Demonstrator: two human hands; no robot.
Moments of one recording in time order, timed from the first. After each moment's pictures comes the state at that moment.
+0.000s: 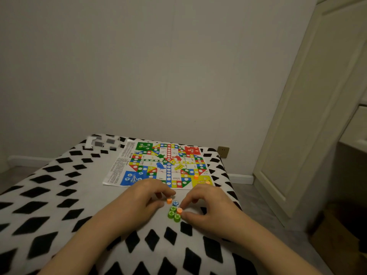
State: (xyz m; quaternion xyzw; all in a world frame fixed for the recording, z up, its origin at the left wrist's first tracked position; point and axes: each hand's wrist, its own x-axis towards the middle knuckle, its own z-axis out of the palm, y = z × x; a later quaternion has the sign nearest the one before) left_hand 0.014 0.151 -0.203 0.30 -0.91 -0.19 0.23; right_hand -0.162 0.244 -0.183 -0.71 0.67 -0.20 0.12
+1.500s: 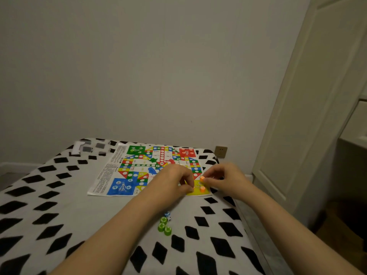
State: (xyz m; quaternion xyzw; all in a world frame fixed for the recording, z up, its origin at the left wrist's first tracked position) left_hand -0.083 0.121 -0.189 0.31 -0.90 -0.23 0.21; right_hand -0.255 0.180 -0.186 -0.60 0.72 -0.31 0.17
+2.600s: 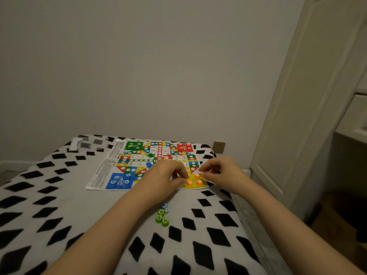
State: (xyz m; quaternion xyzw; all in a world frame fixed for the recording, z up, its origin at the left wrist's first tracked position) left_hand -0.070 0.122 -0.194 0.30 -0.89 -0.21 0.25; right_hand -0.249 0.186 -0.185 -0.60 0.72 -0.31 0.14
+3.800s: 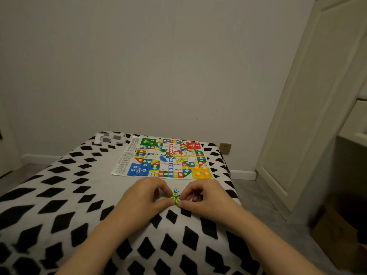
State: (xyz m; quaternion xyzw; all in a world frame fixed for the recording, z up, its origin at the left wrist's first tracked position) left_hand 0.020 0.180 -0.217 0.37 -0.86 -0.21 0.30; right_hand -0.155 0.253 -0.191 -0.66 0.65 -0.29 0.22
